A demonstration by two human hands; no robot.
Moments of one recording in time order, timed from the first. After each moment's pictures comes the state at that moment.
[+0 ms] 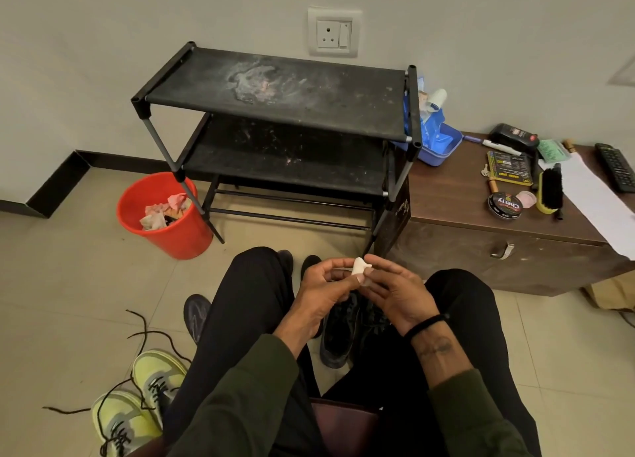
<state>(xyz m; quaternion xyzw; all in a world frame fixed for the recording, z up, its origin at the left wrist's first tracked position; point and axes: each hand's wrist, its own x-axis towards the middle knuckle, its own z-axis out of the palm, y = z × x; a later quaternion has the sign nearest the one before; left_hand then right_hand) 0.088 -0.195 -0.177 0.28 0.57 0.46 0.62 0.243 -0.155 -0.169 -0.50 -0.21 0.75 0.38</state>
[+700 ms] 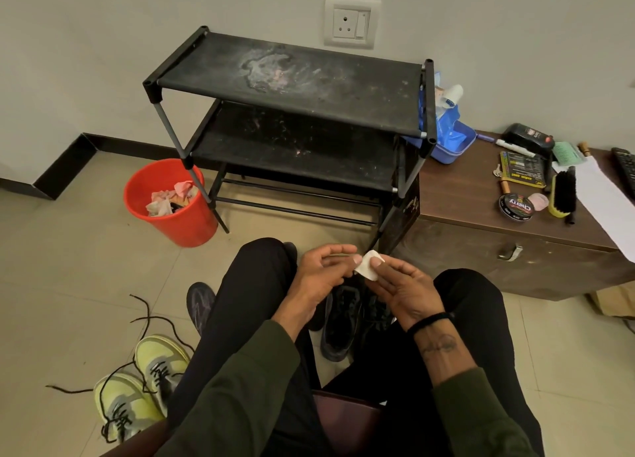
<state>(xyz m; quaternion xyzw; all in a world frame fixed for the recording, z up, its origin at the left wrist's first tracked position) 0.072 -0.190 -0.166 0.30 0.59 0.46 0.59 0.238 -0.157 -0.167 -0.52 -0.20 0.73 0.40</state>
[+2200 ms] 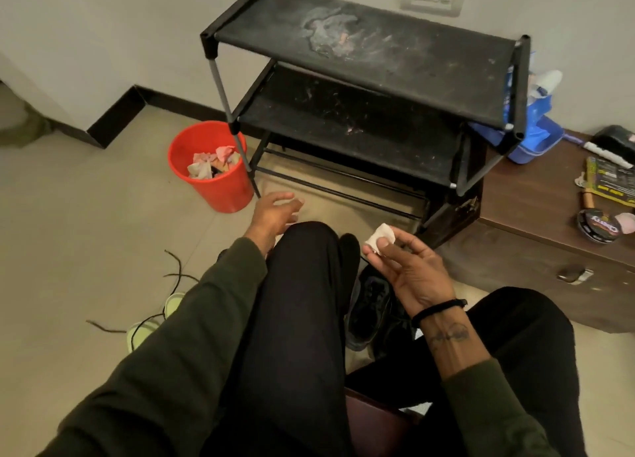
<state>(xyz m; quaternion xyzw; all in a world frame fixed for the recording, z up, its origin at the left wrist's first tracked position) -0.084 -0.152 -0.209 0.16 0.74 0.47 0.46 0.172 -0.144 -0.158 -0.47 -0.20 0.78 0.37</state>
